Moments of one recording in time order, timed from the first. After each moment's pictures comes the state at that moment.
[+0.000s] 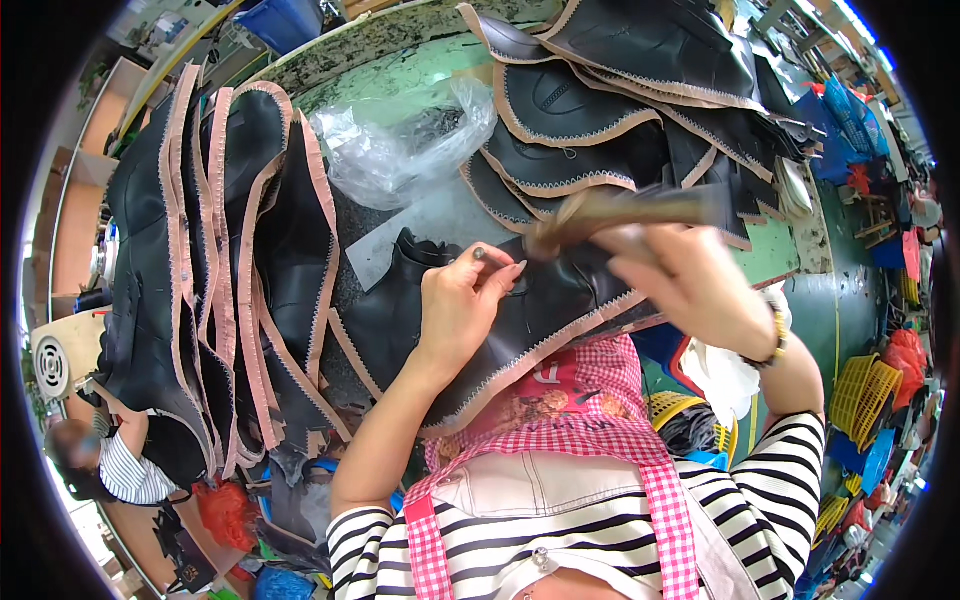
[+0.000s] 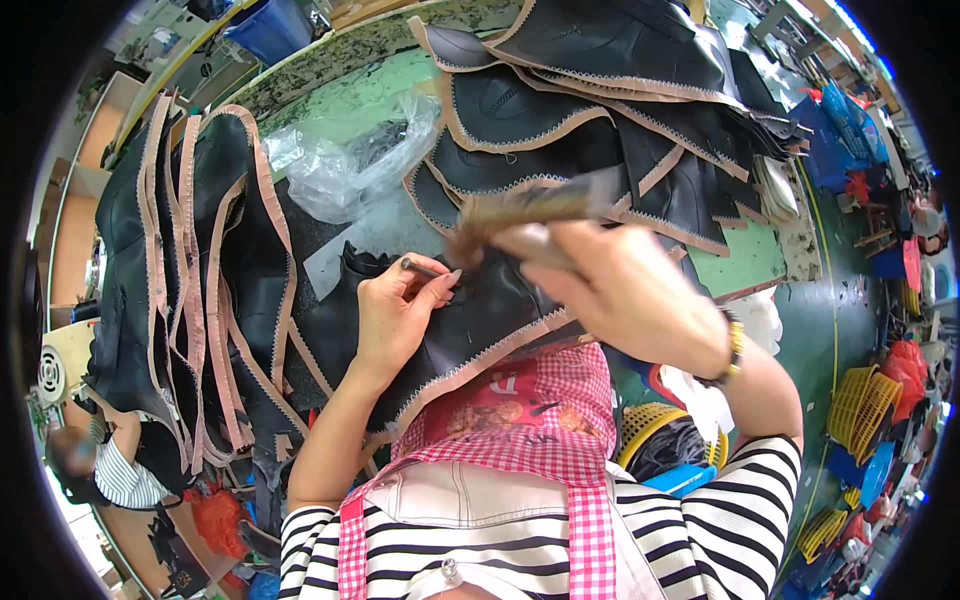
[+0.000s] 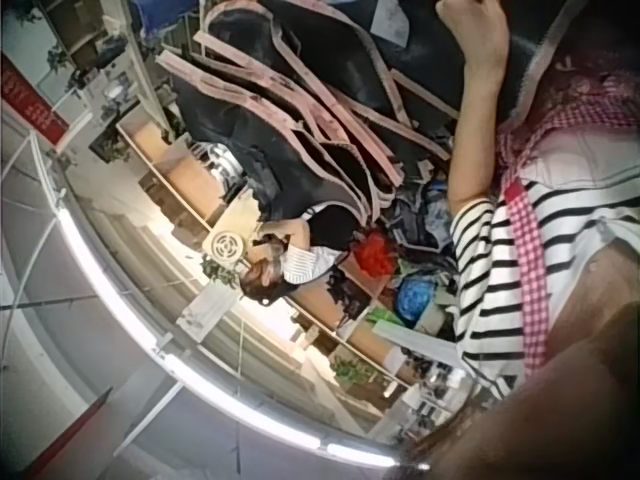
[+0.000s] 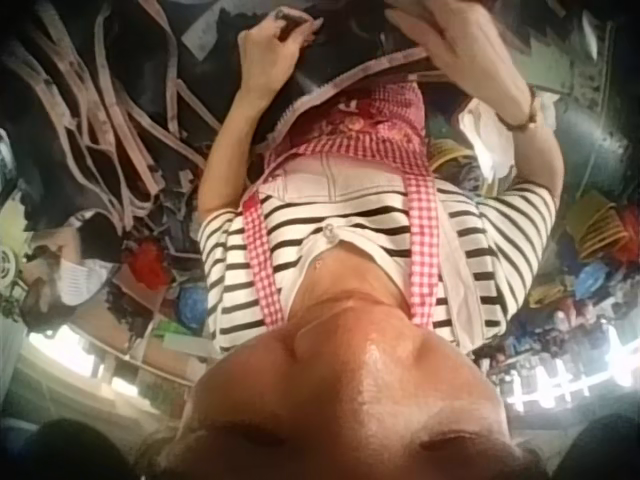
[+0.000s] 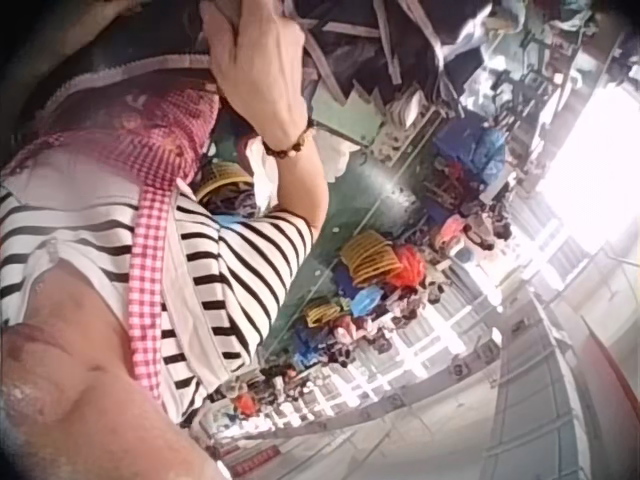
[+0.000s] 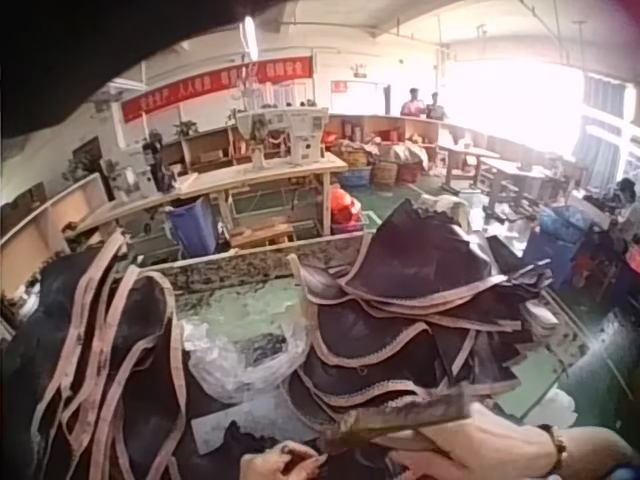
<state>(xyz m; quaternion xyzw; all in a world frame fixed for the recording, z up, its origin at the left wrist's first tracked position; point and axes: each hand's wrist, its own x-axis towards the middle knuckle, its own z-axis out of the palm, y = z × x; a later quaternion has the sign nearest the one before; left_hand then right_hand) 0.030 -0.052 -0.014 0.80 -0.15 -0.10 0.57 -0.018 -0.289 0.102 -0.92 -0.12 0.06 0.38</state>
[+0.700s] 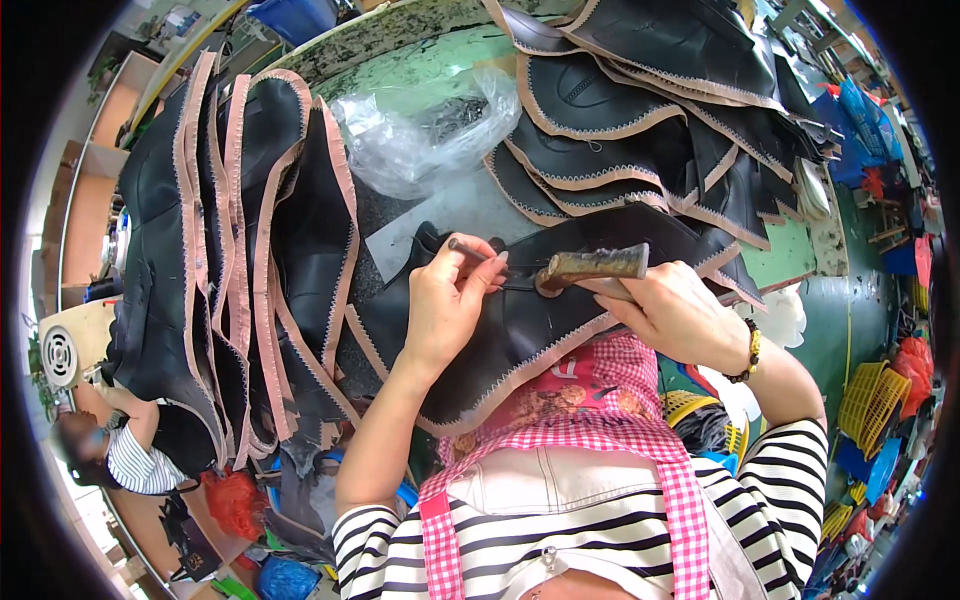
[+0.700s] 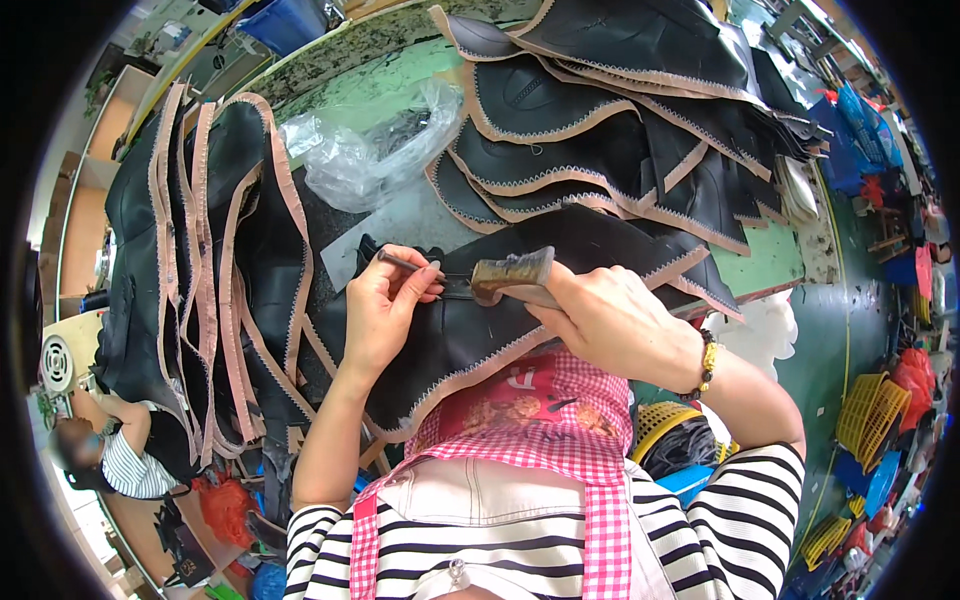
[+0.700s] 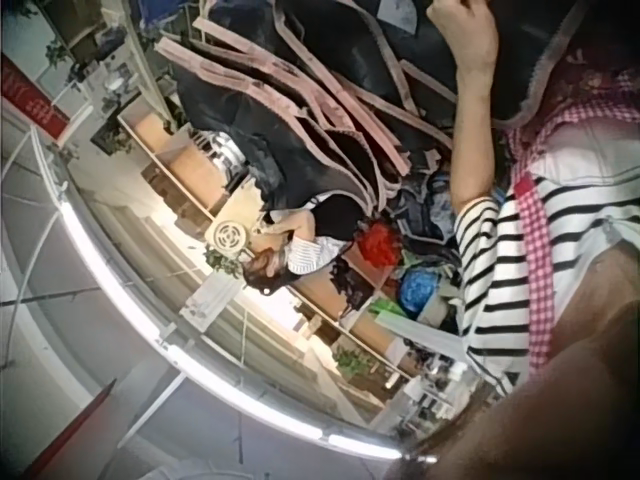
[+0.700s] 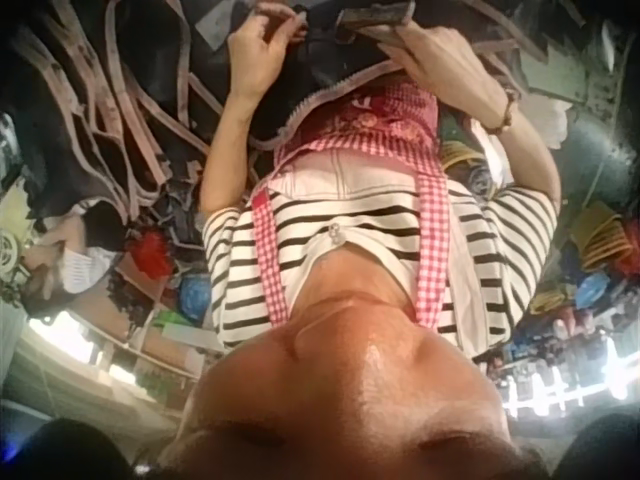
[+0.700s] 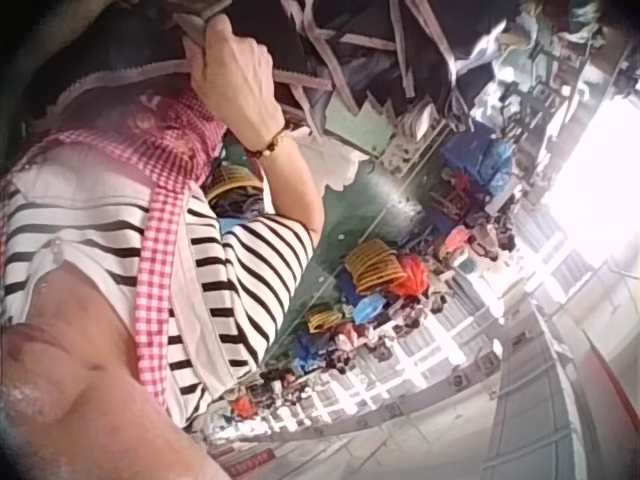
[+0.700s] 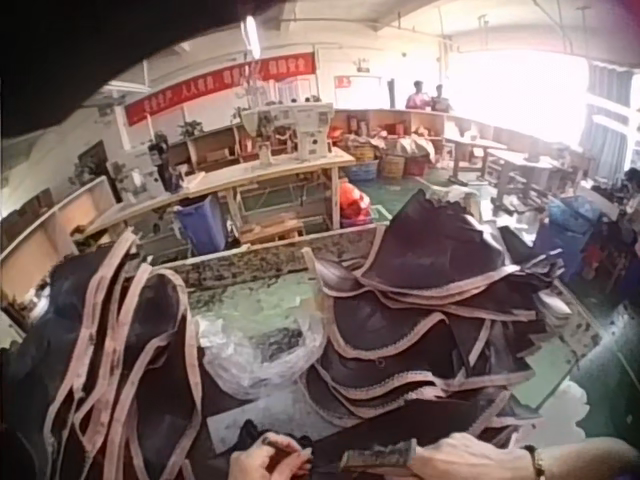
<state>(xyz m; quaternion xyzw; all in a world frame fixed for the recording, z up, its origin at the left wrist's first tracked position) 0.034 -0.021 -0.010 0.78 -0.11 -0.12 0.60 -0.026 -0.270 0.049 -0.93 -0.17 0.12 0.30</state>
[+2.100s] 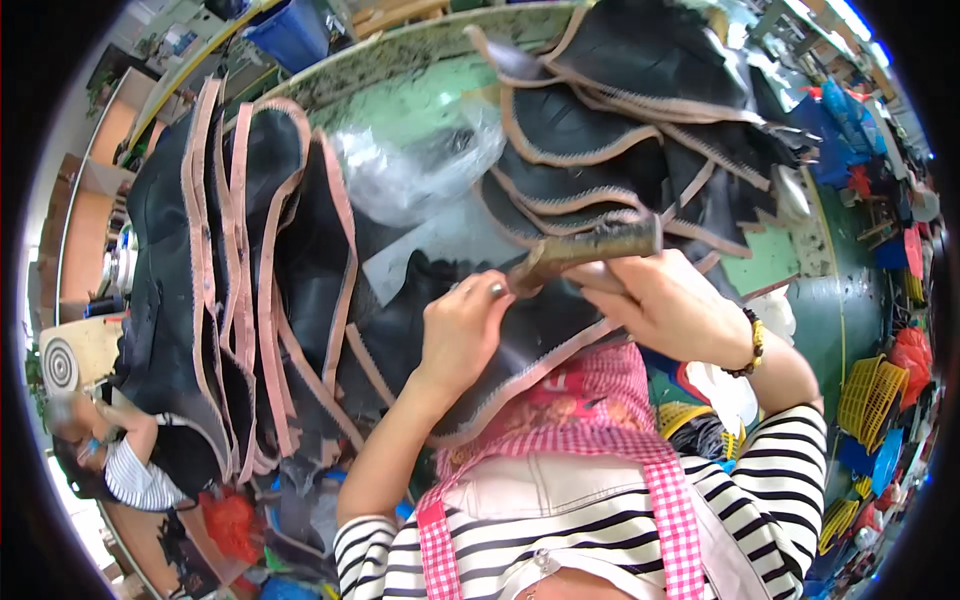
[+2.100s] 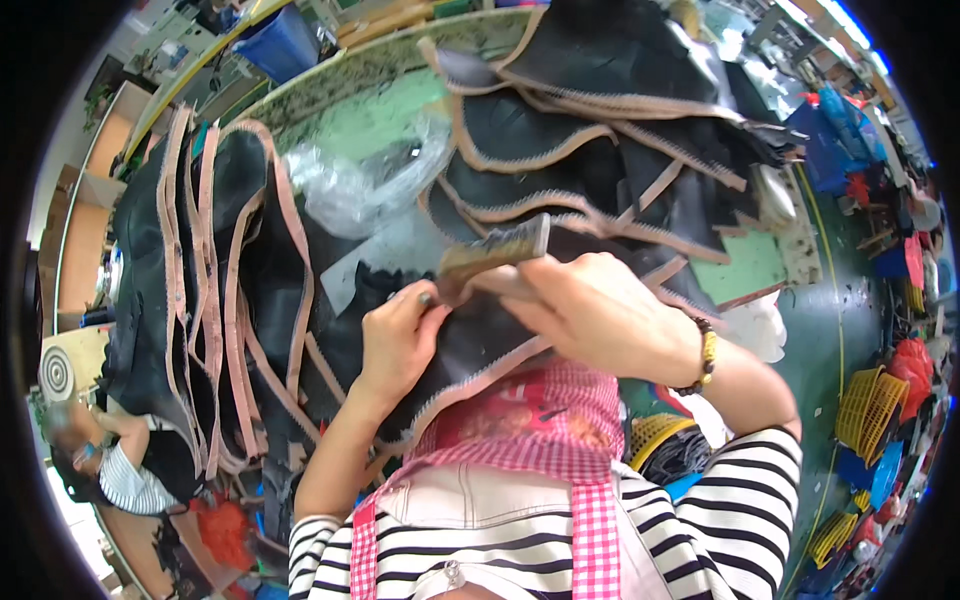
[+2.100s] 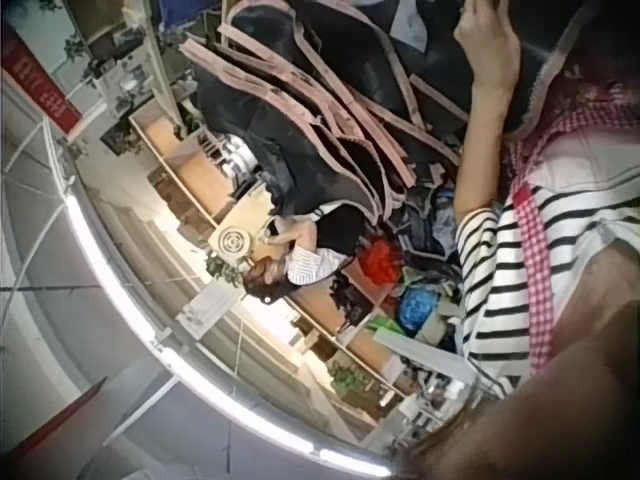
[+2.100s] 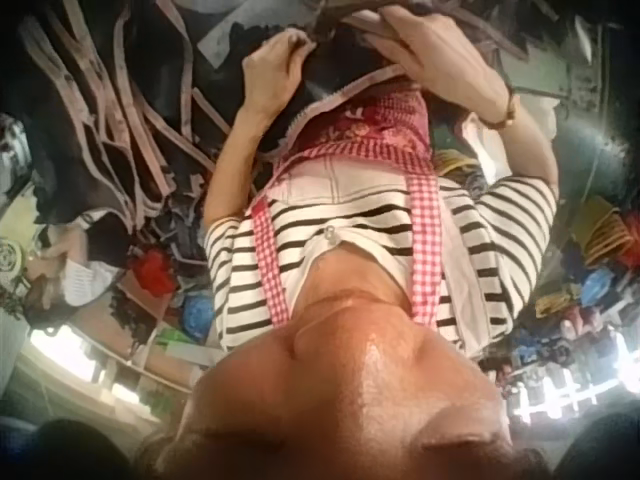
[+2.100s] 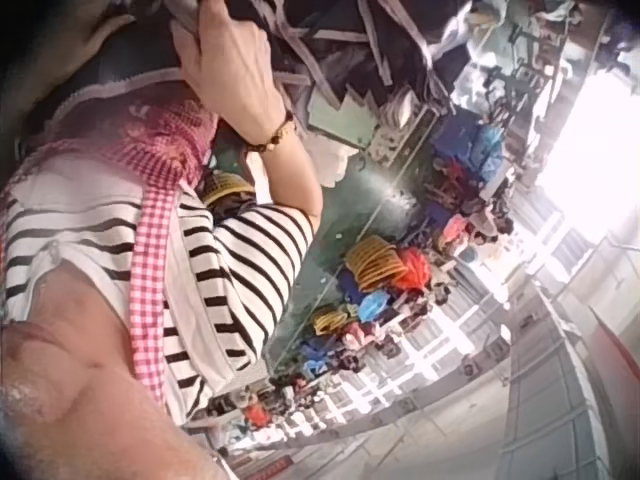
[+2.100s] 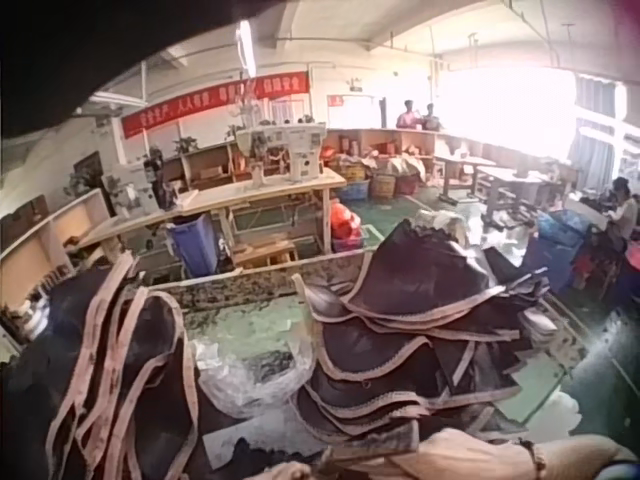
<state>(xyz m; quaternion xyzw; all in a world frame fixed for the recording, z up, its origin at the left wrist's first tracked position) 0.021 -0.034 0.003 0.87 -0.29 0.06 0.39 -0.016 -0.274 0.083 -0.92 -0.21 0.03 0.33</state>
